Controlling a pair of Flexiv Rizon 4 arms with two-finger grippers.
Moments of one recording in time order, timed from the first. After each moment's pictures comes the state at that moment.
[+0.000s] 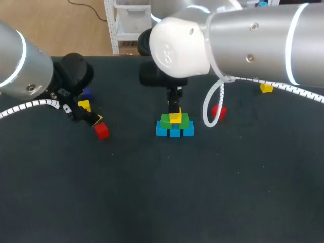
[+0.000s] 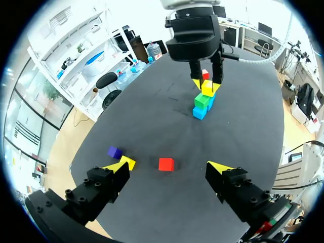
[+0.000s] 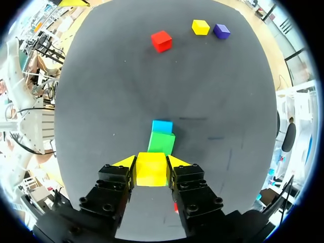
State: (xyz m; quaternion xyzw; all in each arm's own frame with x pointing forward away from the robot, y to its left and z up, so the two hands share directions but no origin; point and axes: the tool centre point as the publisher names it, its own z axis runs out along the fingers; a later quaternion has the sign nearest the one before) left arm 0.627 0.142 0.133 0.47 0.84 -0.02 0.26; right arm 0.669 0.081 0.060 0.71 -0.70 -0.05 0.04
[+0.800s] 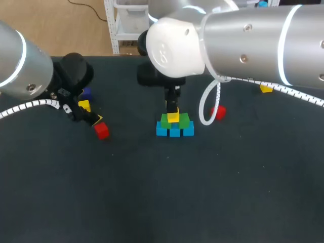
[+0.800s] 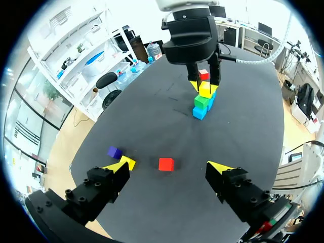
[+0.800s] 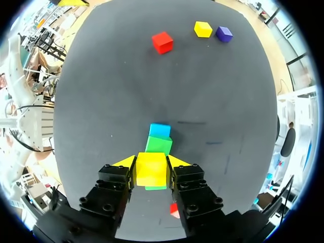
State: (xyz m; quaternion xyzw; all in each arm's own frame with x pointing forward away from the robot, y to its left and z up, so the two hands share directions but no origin) left arm 0.627 0.142 0.133 0.47 0.84 -0.02 0.26; right arm 0.674 0.086 0.060 0.72 -0.69 -0.06 0.03
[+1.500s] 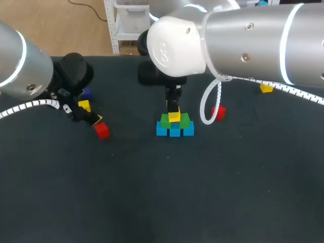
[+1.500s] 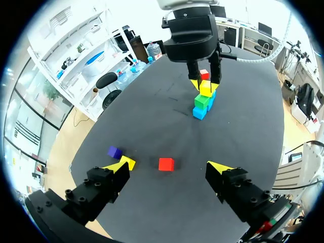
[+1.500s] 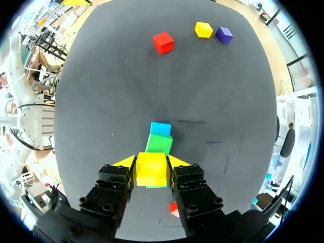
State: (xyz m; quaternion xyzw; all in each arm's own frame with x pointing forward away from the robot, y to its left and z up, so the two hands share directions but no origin) left arm 0.627 0.142 0.133 0.47 0.84 -0.02 0.26; right arm 0.673 0.083 0.061 0.73 -0.68 -0.05 0.04
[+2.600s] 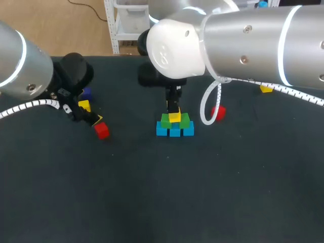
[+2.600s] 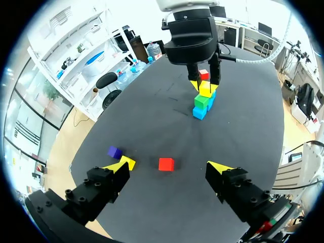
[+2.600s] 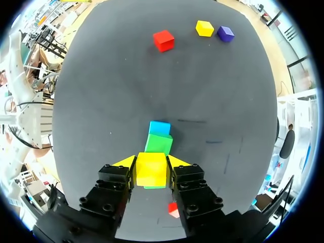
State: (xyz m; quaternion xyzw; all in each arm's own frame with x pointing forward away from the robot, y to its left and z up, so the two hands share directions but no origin) left arm 0.627 0.142 0.133 0.47 0.84 -0.02 0.26; right arm 0.675 0.082 0.057 0.73 -0.68 -0.05 0.04
